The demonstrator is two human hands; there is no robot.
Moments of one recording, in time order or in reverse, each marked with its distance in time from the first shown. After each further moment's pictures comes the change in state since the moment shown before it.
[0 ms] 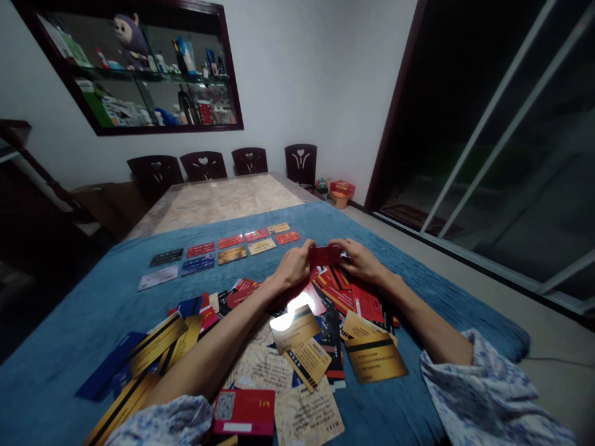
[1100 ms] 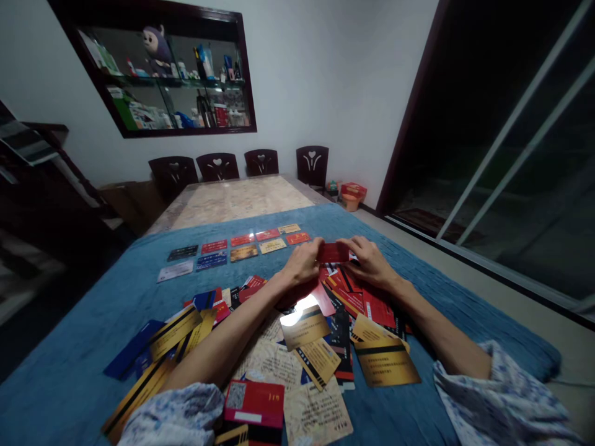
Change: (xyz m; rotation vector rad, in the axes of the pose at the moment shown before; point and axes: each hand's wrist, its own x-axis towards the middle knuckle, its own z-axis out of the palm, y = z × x) left_hand 0.000 0.012 -0.016 0.019 -0.018 0.017; right_hand 0.000 -0.006 0.004 -0.299 0.086 -0.054
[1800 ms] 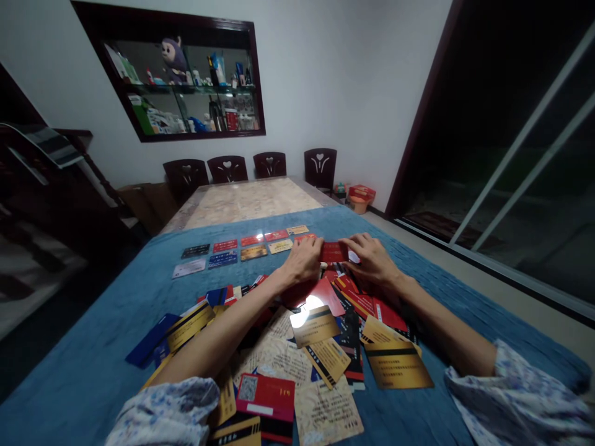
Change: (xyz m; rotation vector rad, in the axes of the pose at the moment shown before) left_hand -0.010 0.003 -0.024 0.415 -0.090 -0.045; right_hand 0.019 -0.012 -0.001 -0.135 -0.028 -0.035
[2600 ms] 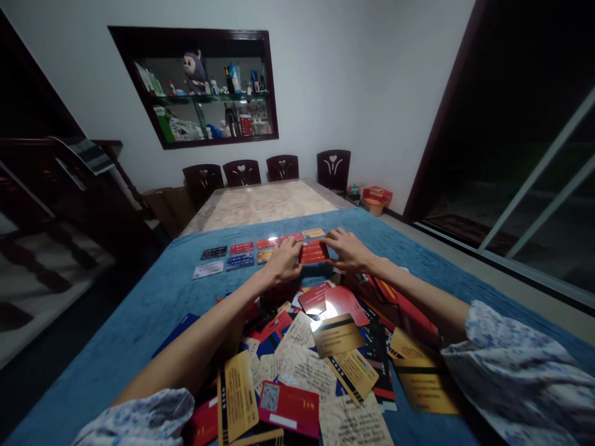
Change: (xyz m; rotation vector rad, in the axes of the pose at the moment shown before) left_hand -0.043 -0.068 -0.023 0.079 -0.054 -0.145; right_hand 0.087 -0.056 0.000 0.033 -0.284 -0.131
